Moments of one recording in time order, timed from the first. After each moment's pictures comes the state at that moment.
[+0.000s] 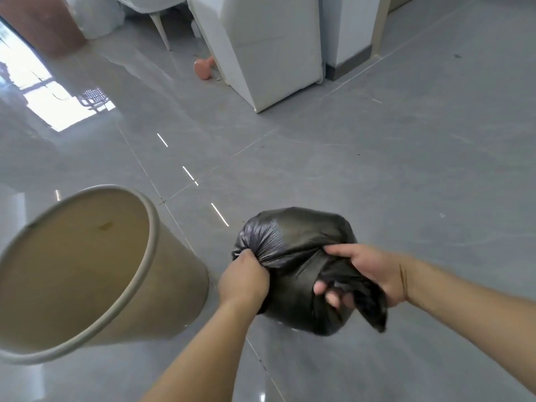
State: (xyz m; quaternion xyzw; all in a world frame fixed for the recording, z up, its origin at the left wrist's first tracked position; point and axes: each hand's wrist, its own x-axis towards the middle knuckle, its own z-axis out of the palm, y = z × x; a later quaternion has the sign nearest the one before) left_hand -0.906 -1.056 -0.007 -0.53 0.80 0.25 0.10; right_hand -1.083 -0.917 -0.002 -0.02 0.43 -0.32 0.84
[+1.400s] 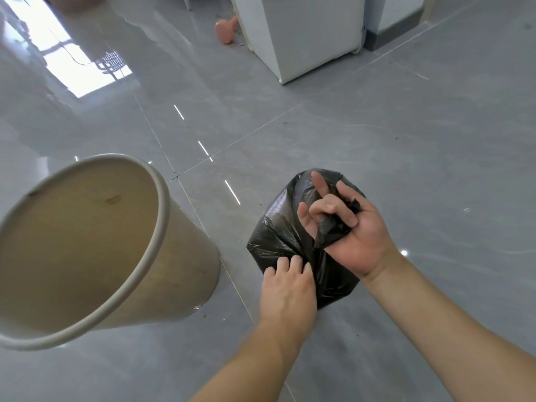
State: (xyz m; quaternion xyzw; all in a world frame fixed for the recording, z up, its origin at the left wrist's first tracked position) left_hand -0.902 -1.015 -0.060 -0.30 0.95 0.03 0.08; right_hand -1.048 -1.000 -0.011 0.08 0.13 -0.75 0.65
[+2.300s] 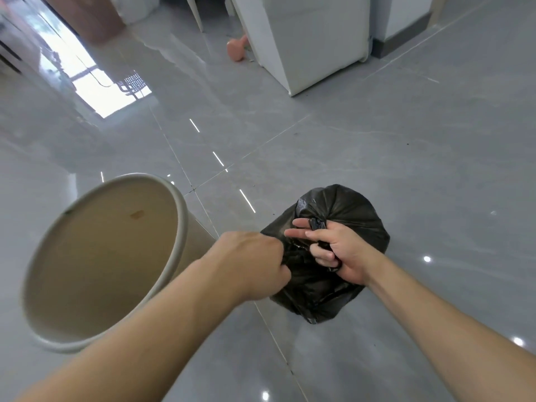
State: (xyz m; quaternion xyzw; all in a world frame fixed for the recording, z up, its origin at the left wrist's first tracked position) left_hand -0.900 -1.090 0.080 -0.23 0.94 0.01 0.25; right_hand -1.043 -1.017 -0.057 -0.11 0.46 -0.59 0.65
